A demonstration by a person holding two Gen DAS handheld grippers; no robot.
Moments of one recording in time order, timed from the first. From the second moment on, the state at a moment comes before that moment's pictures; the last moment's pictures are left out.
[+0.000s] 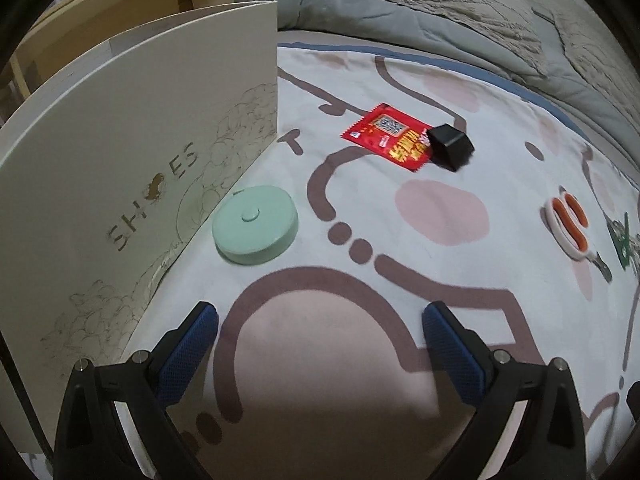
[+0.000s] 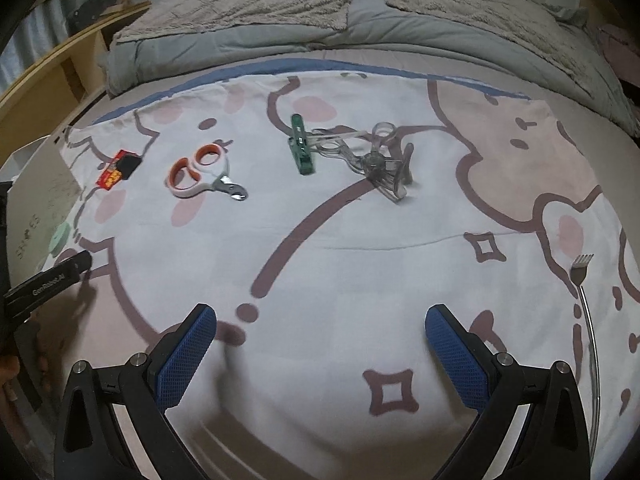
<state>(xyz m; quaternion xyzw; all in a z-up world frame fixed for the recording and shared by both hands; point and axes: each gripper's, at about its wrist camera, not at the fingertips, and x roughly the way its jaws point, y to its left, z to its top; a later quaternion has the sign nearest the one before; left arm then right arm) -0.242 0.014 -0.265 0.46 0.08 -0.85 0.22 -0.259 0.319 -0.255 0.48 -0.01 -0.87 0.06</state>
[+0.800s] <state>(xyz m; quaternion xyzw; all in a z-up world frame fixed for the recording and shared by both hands) -0.261 0.009 -0.275 0.47 0.10 -0.85 0.23 -0.315 0.363 -0.275 0.48 -0.04 -0.87 -0.05</state>
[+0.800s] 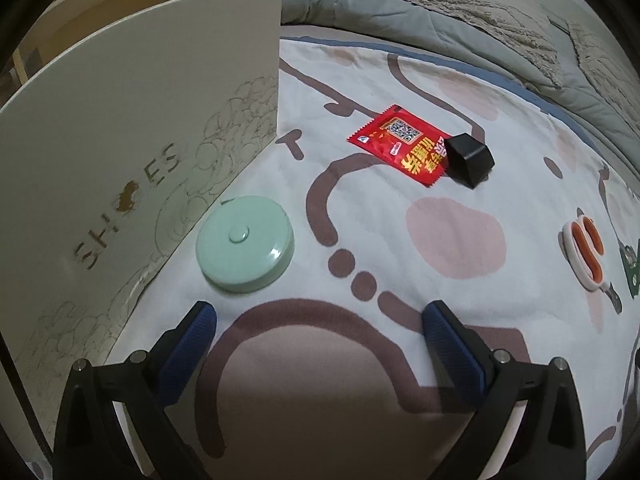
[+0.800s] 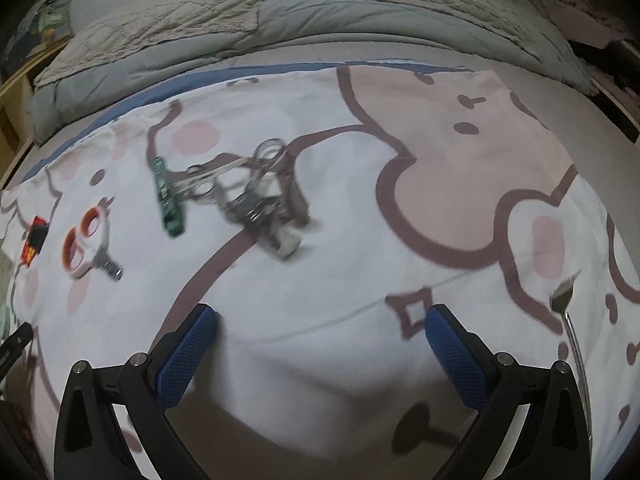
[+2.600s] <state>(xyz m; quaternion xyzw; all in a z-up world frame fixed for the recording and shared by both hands) -0.287 -0.019 -0.271 0.45 0.16 -0.82 0.32 -0.286 0.327 -0.270 0.44 0.02 -0.89 0.07</state>
